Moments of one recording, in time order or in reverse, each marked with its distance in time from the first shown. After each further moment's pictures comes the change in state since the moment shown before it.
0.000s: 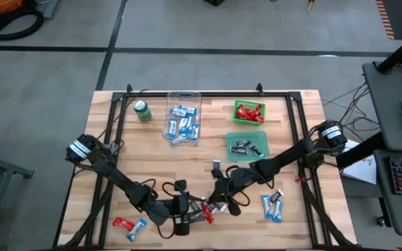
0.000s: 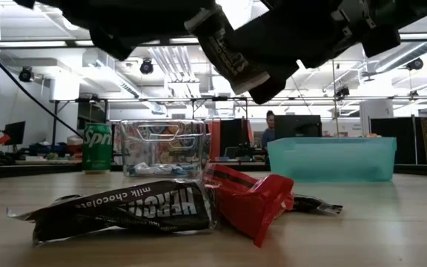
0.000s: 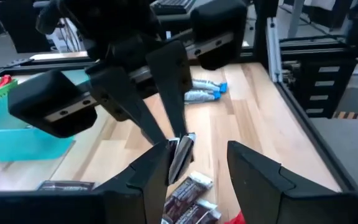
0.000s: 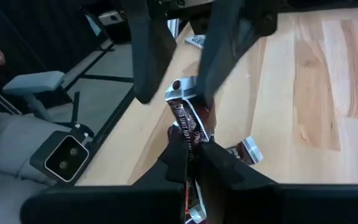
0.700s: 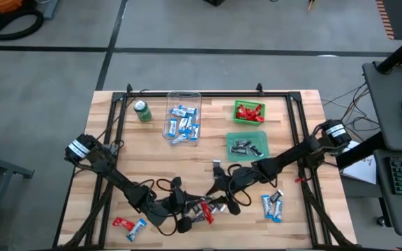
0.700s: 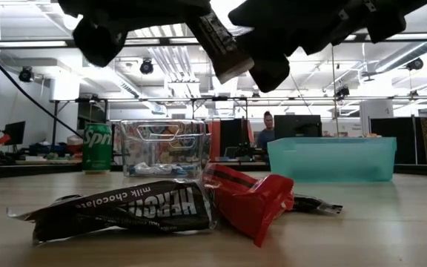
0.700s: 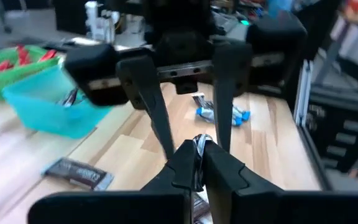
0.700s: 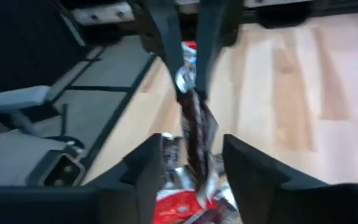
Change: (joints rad) left arm -0.016 -0.017 0.000 0.005 -0.160 -0.236; right arm 0.004 -0.052 0.006 -0.056 0.076 0.042
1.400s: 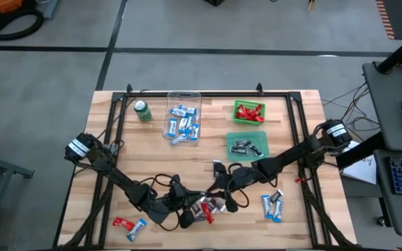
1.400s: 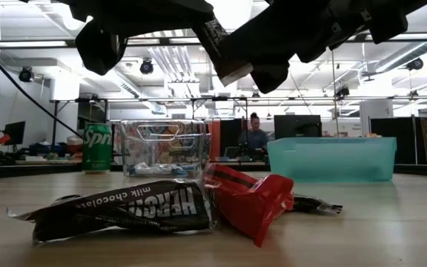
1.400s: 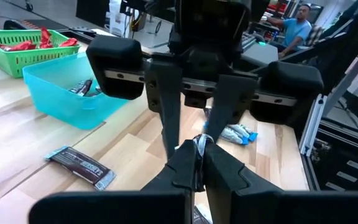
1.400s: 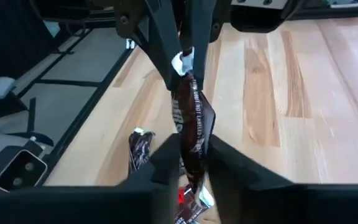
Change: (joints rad) left arm 0.018 -0.007 0.000 -0.002 -0.049 -0.153; right arm 0.000 -0.003 0.000 -0.036 0.093 -0.057
